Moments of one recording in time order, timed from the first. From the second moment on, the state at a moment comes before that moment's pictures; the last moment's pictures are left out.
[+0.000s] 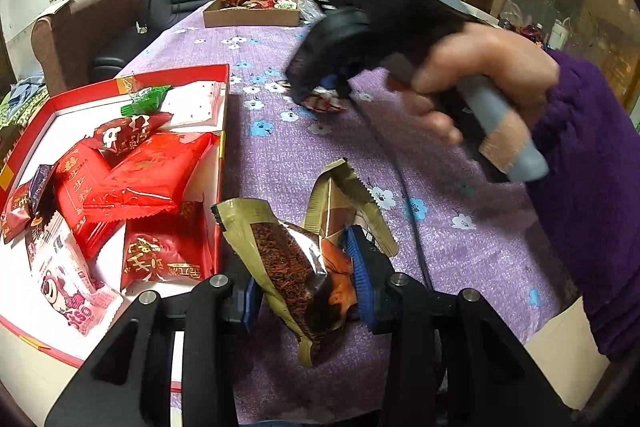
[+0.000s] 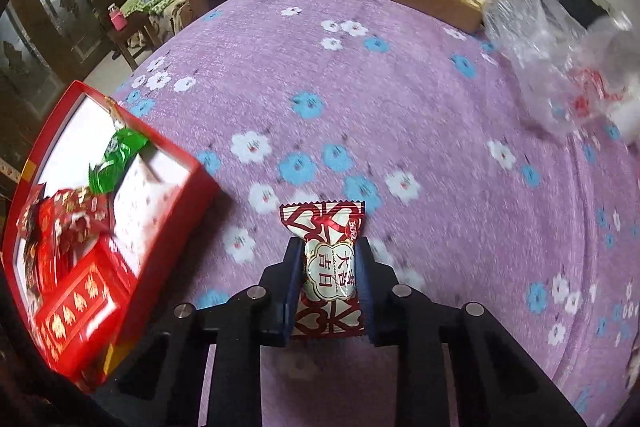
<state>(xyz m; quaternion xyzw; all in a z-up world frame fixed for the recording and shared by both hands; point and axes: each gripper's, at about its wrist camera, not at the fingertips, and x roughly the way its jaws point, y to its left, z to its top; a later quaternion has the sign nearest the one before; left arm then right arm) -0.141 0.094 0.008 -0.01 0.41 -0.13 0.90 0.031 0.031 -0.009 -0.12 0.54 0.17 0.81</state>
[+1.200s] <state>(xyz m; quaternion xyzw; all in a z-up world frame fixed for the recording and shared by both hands) -0.122 0.083 0.007 0.02 0.43 -0.14 0.89 -0.029 -0.062 0.002 -0.02 0.53 0.13 0.84</state>
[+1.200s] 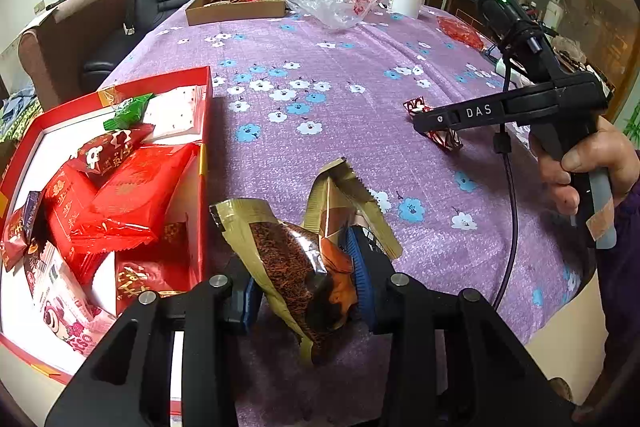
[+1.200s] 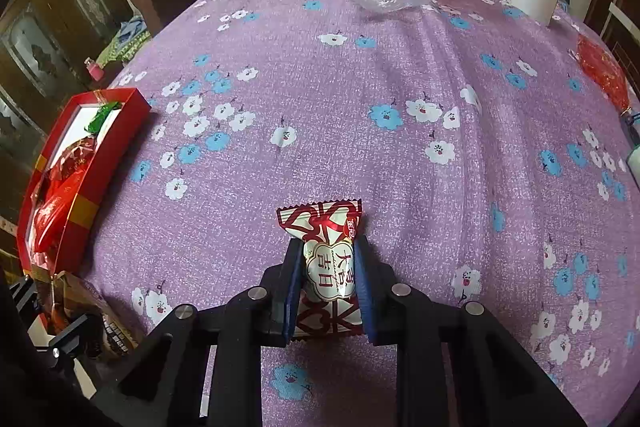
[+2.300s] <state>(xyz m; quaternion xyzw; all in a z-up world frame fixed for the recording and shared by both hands) -0.121 0.075 0.007 0.02 0.42 -0.14 0.90 -0.031 -0.061 0.003 -0.04 0.53 0.13 0.84</state>
